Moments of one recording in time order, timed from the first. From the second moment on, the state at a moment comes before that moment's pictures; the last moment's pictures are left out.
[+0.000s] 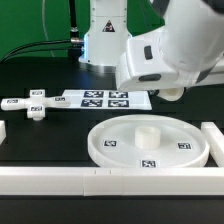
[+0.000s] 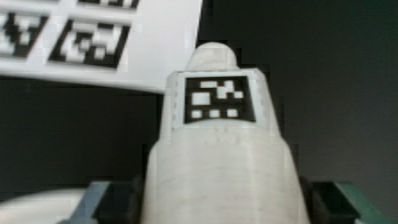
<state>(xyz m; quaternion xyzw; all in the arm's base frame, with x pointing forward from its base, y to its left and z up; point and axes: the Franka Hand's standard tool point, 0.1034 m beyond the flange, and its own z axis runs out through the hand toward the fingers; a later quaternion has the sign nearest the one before) 0.483 0.089 0.072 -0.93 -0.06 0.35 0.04</state>
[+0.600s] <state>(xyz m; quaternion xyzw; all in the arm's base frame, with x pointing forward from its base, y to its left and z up) 0.519 0.091 0.099 -0.98 -0.06 0.19 0.04</state>
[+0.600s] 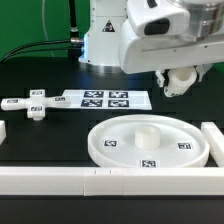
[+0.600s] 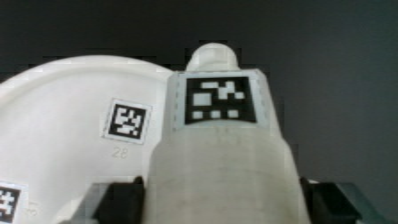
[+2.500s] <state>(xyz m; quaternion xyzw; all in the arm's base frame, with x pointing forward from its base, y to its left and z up) 0.560 0.031 0.097 -0.97 -0.15 -0.21 -0.01</state>
